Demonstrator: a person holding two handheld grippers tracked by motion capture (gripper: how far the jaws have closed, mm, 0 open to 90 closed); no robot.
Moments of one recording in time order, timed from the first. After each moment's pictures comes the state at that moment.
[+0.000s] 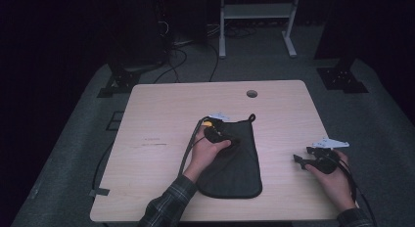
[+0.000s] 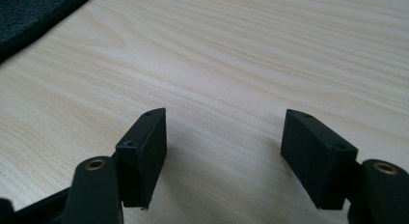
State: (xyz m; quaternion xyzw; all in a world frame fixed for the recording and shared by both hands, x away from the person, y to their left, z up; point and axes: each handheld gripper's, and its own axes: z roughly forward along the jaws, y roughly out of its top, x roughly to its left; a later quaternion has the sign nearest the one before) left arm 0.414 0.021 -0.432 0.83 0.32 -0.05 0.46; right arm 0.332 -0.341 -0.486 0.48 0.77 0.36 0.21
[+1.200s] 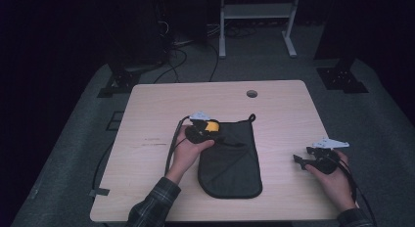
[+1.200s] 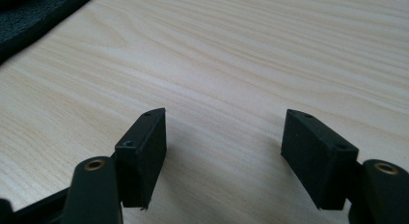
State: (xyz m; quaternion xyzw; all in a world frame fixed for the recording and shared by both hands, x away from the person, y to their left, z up) left arm 0.403 0.094 -0.424 0.82 0.35 0.03 0.46; right arm 0.332 -0.341 -0.486 0.48 0.77 0.36 0.21
